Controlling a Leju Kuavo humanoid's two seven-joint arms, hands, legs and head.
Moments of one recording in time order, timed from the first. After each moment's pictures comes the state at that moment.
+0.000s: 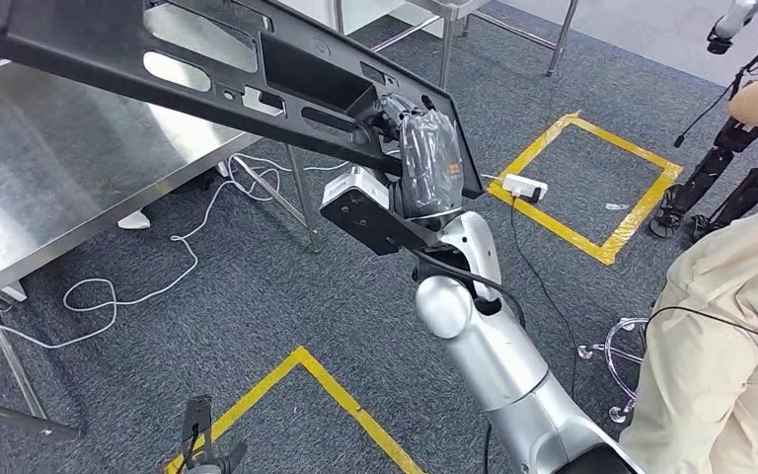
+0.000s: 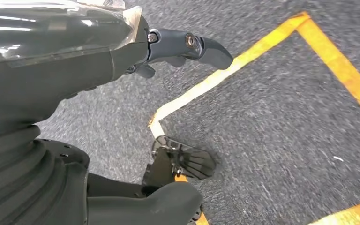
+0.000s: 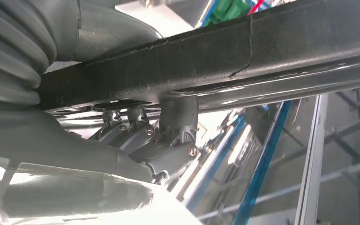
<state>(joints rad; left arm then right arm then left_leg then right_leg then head) -0.41 -0.25 0.86 -0.21 -0.69 0.51 0.05 -0.66 0.15 0.52 -1.39 0.75 -0.38 -0.07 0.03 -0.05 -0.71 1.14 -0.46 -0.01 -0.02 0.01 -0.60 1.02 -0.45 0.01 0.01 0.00</state>
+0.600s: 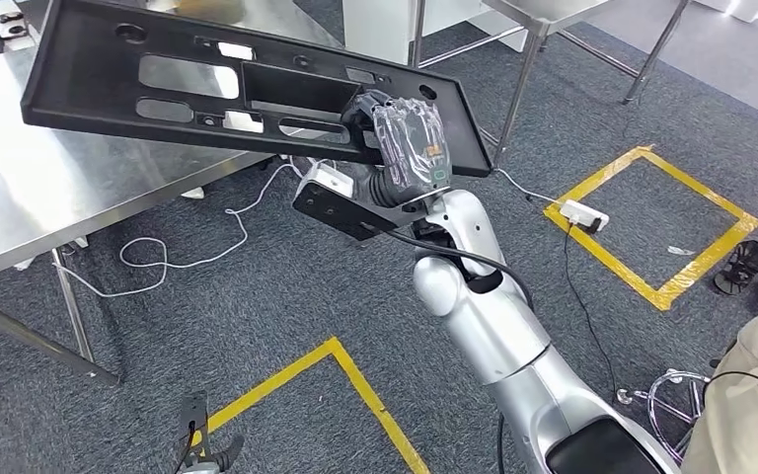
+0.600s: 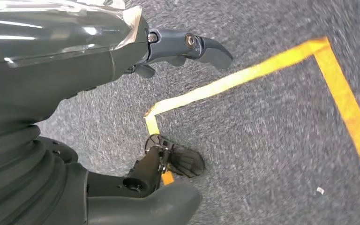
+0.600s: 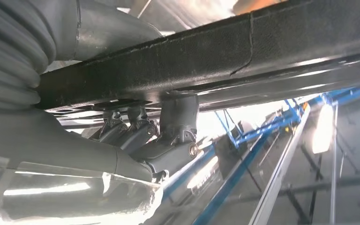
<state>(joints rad) -0.41 -0.26 0.87 -0.22 -0.64 0.52 -0.02 -0.77 0.14 0.55 -1.26 0.90 -0.28 -0.02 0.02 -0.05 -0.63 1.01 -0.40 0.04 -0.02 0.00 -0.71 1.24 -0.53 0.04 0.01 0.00</state>
